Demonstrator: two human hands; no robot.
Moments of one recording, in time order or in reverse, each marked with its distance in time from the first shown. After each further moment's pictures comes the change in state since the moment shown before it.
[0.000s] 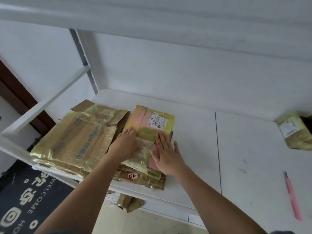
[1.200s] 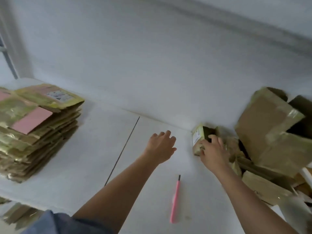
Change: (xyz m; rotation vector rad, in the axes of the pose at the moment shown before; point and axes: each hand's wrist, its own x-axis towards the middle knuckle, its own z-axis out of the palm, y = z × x) left_hand 0.052 0.467 0.133 0.207 0.232 0.388; right_hand -0.213 0.439 -0.157 -0.413 0.427 0.419
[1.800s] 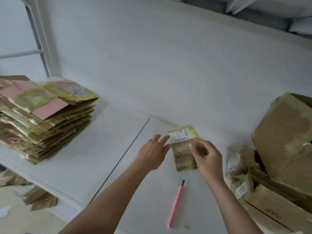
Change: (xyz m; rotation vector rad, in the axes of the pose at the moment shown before) left_hand -0.025 -0.010 0.030 -0.384 0.049 -0.318; right_hand -0.015 -0.036 0.005 1.132 0.250 -0.087
